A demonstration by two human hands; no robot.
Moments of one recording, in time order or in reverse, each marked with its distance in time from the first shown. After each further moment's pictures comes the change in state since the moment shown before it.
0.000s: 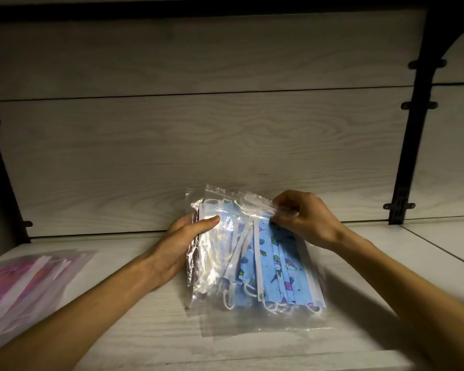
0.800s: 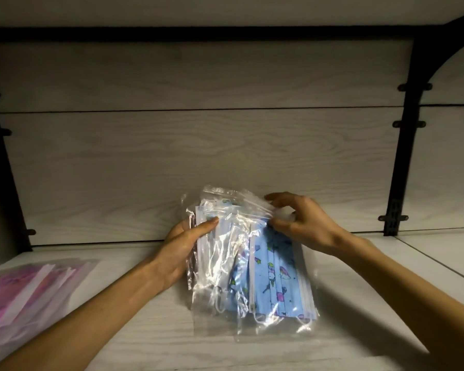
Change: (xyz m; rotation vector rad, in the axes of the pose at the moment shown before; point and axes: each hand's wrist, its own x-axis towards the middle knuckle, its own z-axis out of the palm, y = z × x) left_hand -0.001 0.009 0.003 -0.096 0.089 0.050; right_hand 0.001 -0.029 -0.012 -0.096 -0.055 -0.121
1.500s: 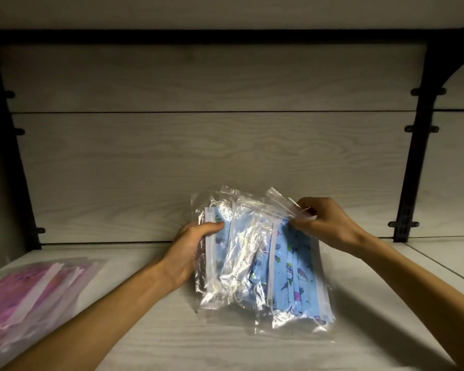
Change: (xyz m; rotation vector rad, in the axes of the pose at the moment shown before) left_hand -0.001 0.004 0.002 0.055 0.007 -0.055; right_hand 0.002 0.022 -0.010 0.084 0.042 0.115
